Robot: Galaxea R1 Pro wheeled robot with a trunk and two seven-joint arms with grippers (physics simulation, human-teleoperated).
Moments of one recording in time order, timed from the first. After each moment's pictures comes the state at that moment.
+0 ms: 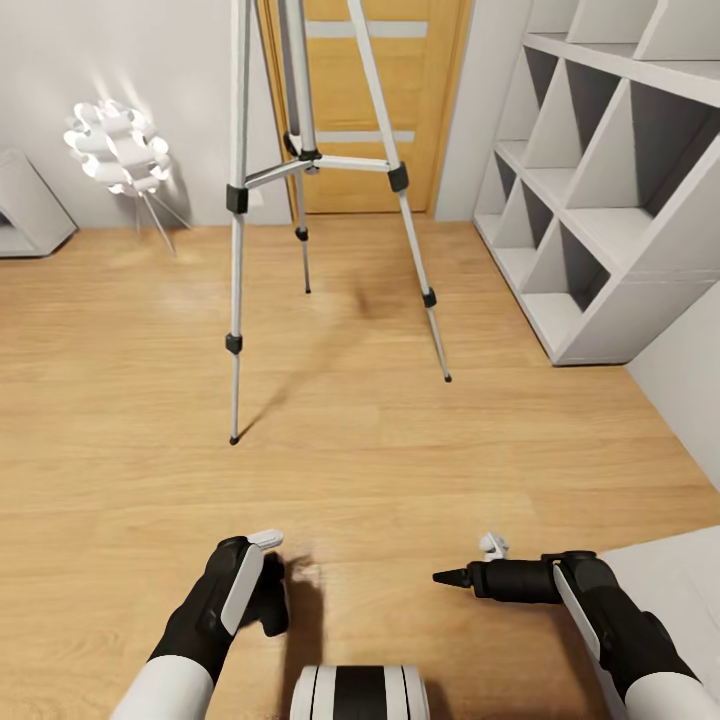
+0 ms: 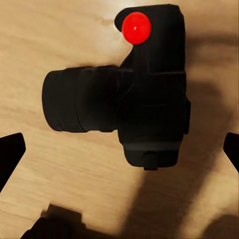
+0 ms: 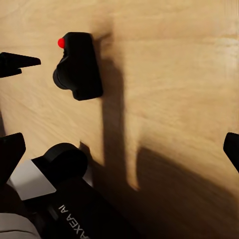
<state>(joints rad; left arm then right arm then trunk) -0.53 -0.16 0.09 -0.91 0.28 0.84 0.50 -0.50 -0.19 -0.02 -0.90 -0.04 0.82 1.02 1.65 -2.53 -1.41</state>
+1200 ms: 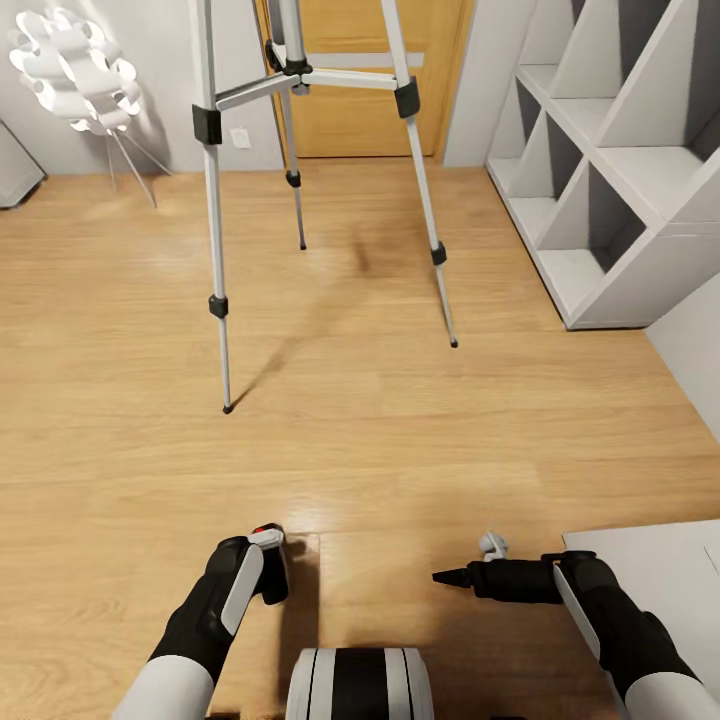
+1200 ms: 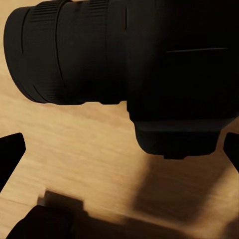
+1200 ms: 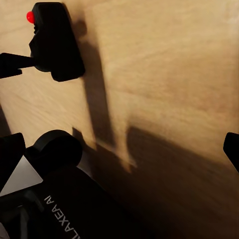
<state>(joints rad) -0.53 -0.16 0.09 -0.91 0.28 0.84 0.50 -0.50 -0.19 -0.03 -0.90 -0.04 0.82 1.02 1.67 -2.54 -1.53</state>
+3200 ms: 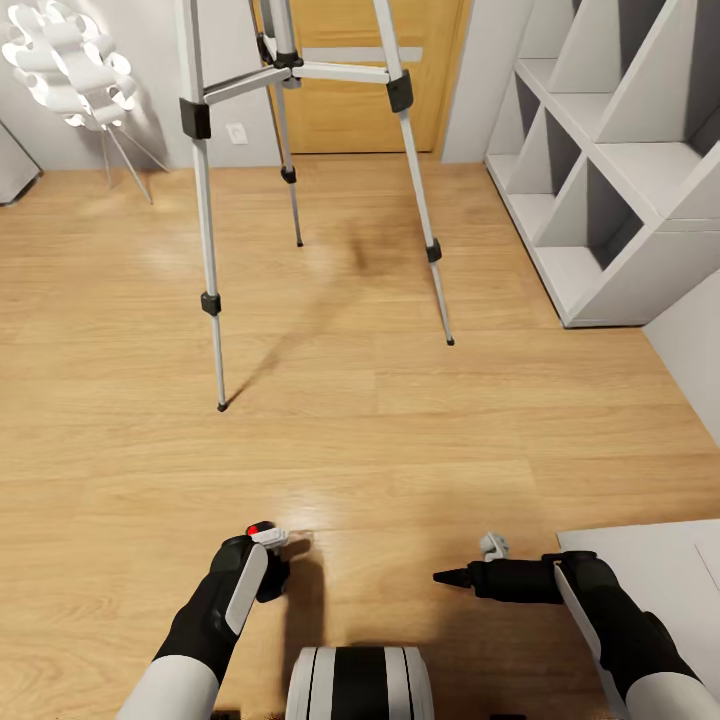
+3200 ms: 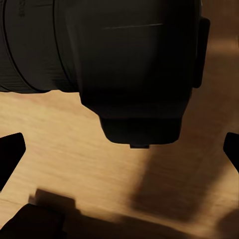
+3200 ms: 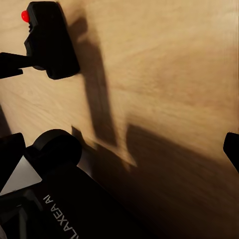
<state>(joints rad) -0.53 -0.17 0.09 -0.92 0.28 0.85 0.49 -0.50 -0.20 -0.03 -0.90 -0.04 0.82 1.02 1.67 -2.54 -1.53</state>
